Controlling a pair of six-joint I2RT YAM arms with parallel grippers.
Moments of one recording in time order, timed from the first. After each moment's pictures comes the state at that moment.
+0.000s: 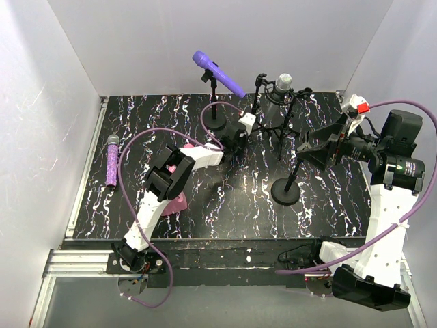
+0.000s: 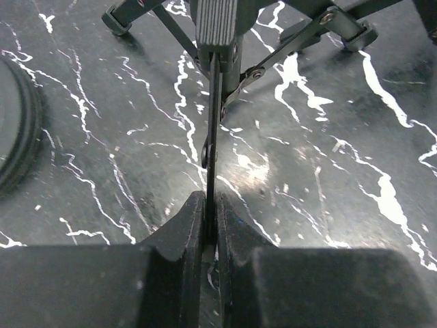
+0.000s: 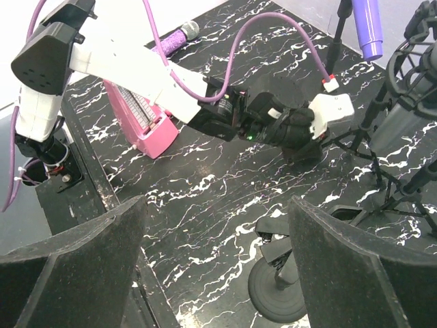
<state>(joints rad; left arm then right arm) -0.73 2.35 1.63 0.20 -0.21 -0.04 -0.24 0.99 1.42 -0.96 -1.26 -0.37</state>
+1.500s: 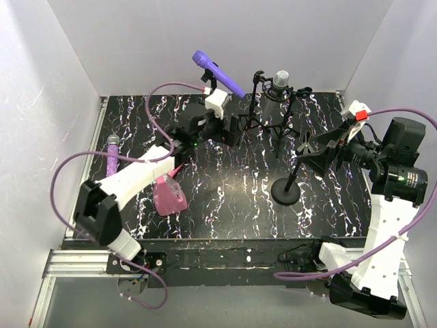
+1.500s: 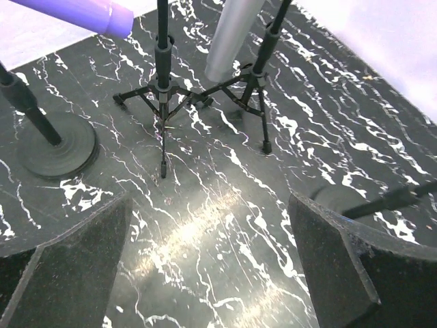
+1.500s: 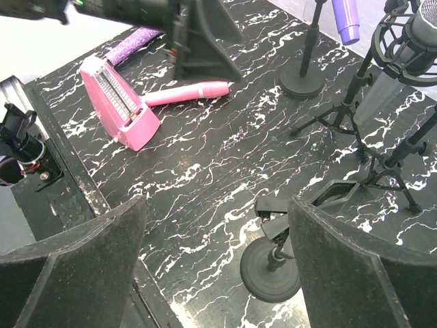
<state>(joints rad) -0.66 1.62 1.32 0.00 0.07 -0.12 -0.26 0.93 1.42 -1.02 -1.18 -0.40</state>
